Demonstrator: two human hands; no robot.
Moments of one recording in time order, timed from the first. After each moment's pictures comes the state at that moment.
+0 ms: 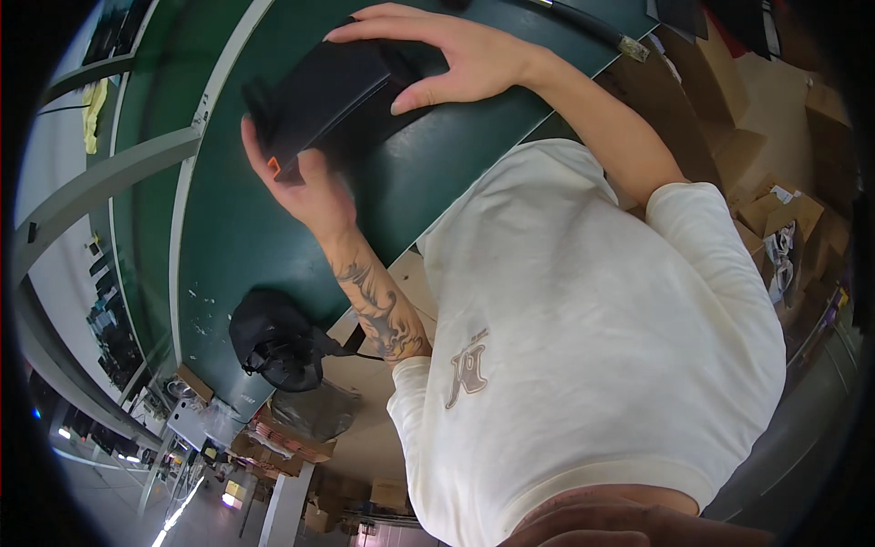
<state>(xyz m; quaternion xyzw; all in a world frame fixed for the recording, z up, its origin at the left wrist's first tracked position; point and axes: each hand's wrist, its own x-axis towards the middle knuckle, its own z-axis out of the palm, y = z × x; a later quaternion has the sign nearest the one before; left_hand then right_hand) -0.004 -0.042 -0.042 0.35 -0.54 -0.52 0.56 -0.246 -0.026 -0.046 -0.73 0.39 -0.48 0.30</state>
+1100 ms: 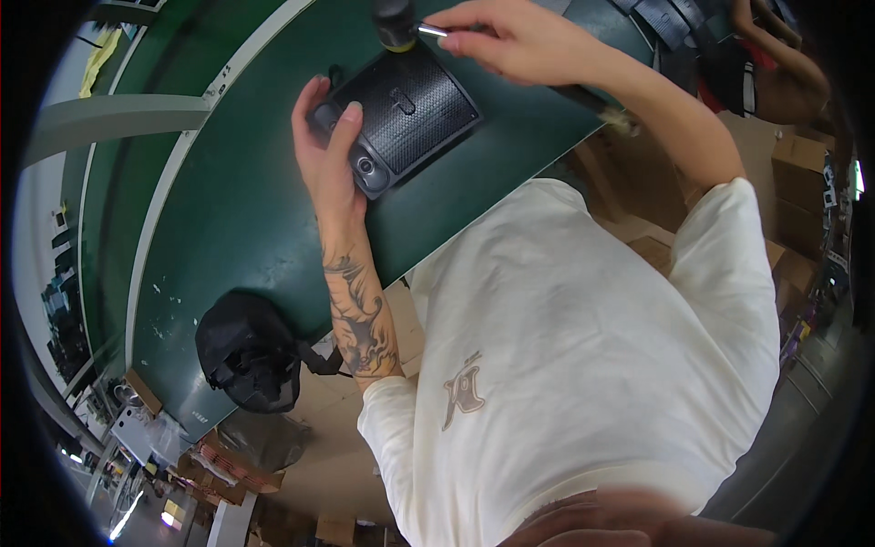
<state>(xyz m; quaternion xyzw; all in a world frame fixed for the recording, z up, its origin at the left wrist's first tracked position) -0.014 -0.057 -0.038 0.41 -0.43 -0.63 0.49 -0.277 -0.039 0.052 -0.75 0.49 -0.29 0.34</state>
